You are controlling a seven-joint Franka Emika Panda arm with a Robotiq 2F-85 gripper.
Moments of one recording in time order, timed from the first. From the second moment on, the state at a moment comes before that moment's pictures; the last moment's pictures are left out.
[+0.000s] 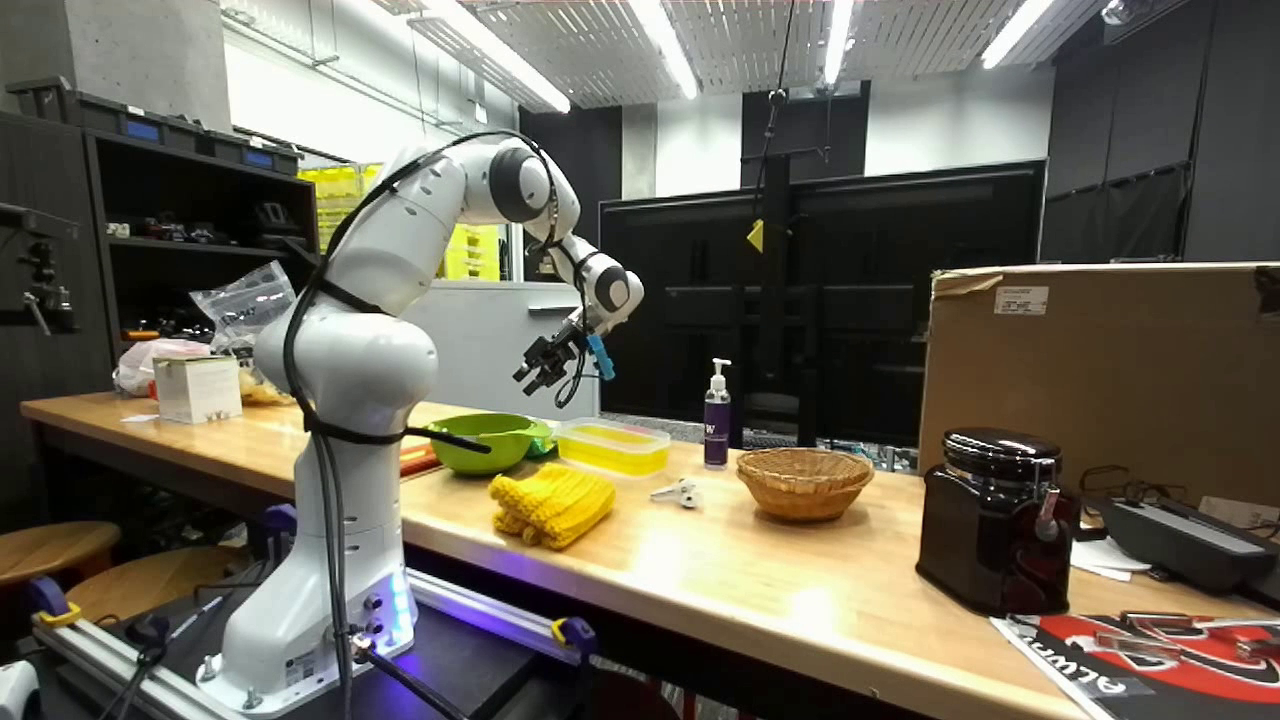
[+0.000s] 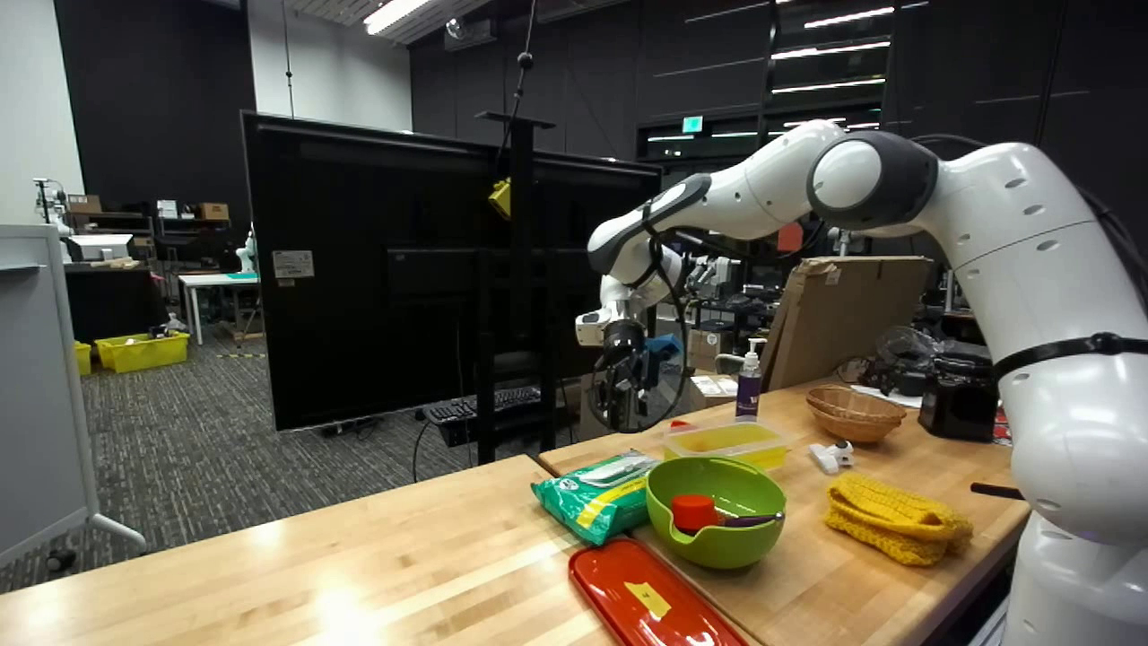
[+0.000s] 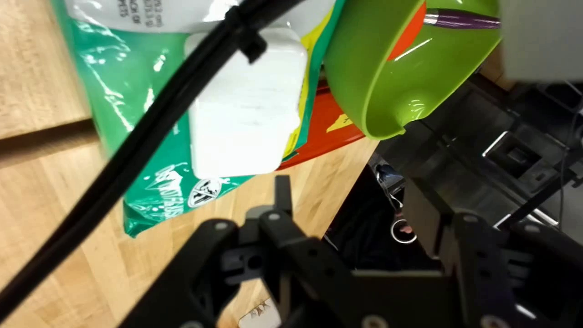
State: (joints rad) arm -0.08 0.50 0.09 -1.58 0.46 1.36 -1.66
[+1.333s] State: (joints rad) arm -0.03 0.52 0.09 -1.39 0.31 1.62 -1.56
